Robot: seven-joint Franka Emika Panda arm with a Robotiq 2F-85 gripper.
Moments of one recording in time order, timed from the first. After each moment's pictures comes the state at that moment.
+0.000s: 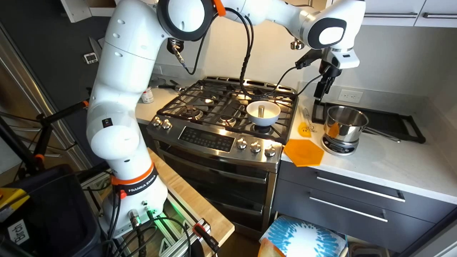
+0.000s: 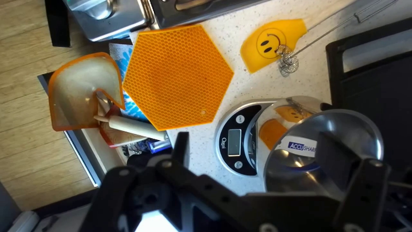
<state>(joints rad) -0.26 0.52 -0.28 -1.41 0.27 2.00 0.88</state>
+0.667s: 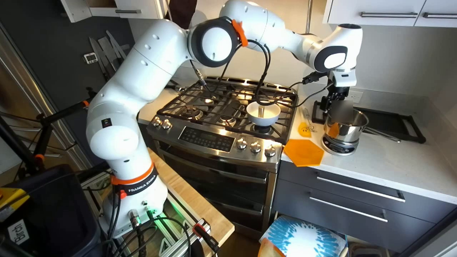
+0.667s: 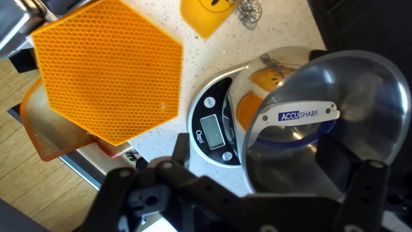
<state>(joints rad) -0.28 0.81 -0.28 -1.15 0.25 2.12 1.22</state>
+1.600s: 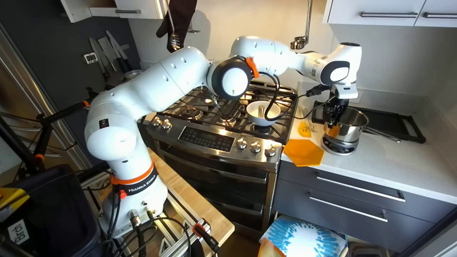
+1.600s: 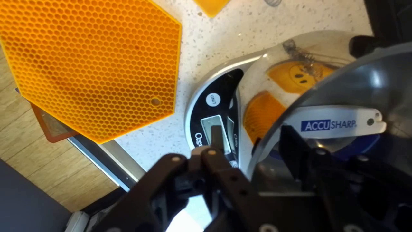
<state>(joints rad) -0.33 1.12 -0.27 -0.74 0.19 1.95 1.27</state>
